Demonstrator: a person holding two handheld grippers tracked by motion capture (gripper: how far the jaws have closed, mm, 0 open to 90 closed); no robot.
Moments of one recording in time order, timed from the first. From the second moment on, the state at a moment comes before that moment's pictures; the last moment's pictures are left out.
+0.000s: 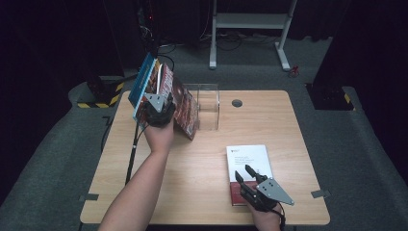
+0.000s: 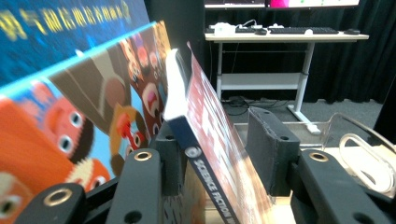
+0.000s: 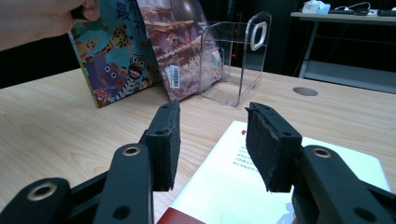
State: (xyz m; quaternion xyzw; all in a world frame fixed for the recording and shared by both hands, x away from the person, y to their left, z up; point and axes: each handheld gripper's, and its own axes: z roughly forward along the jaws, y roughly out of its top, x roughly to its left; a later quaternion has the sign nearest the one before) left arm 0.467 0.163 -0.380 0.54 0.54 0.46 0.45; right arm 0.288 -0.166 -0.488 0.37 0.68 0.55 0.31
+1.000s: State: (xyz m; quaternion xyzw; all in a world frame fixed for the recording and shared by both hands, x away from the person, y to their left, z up) left arm 0.451 0.165 -0.339 0.54 0.51 0.48 0.47; right arm 0.287 -0.164 -0.488 0.36 0.68 0.55 0.31
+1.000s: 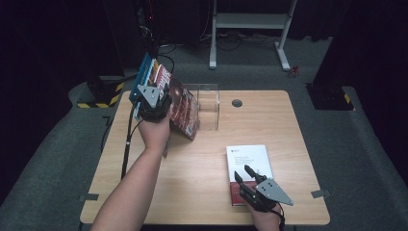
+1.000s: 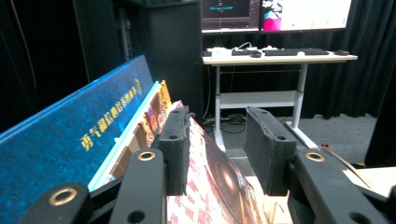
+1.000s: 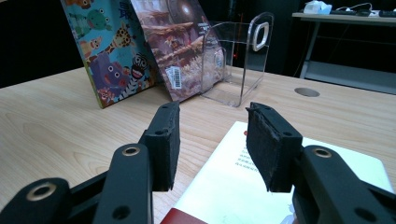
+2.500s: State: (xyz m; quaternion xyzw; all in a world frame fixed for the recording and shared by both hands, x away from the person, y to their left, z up) left arm 0.398 0.166 -0.365 0.64 0.46 0.37 0.50; right arm 0.287 -0.163 -0.488 0.36 0.69 0.55 0.30
